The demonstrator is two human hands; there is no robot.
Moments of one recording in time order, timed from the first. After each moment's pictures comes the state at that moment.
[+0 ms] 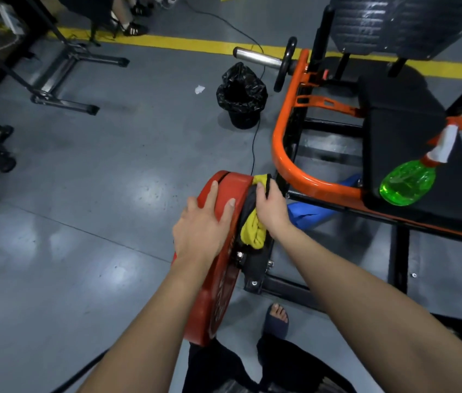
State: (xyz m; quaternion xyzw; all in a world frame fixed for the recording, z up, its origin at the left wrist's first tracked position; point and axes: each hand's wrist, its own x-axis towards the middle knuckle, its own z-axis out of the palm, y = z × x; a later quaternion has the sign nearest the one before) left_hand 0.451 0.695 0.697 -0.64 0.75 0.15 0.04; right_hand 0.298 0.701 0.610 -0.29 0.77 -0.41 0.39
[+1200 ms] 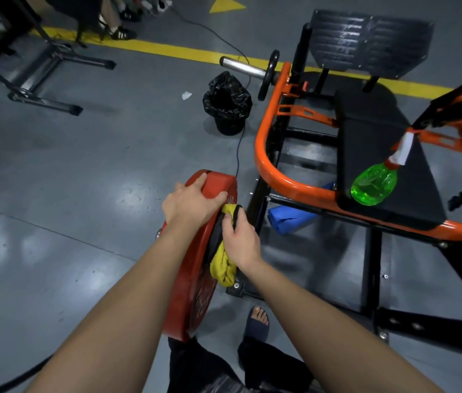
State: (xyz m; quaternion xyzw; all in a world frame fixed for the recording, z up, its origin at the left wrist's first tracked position) left_hand 0.428 0.663 0.703 -0.64 0.74 0.17 0.10; right_hand 0.355 0.770 0.642 -0.36 0.79 -0.32 0.37
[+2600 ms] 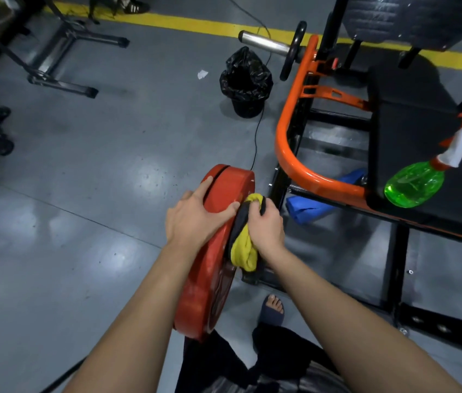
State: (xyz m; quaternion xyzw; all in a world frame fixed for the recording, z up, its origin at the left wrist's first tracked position) left_hand 0.459 0.669 0.704 -0.65 0.73 0.22 0.03; right_hand 0.332 0.731 0.621 -0.24 0.82 -0.33 0.40
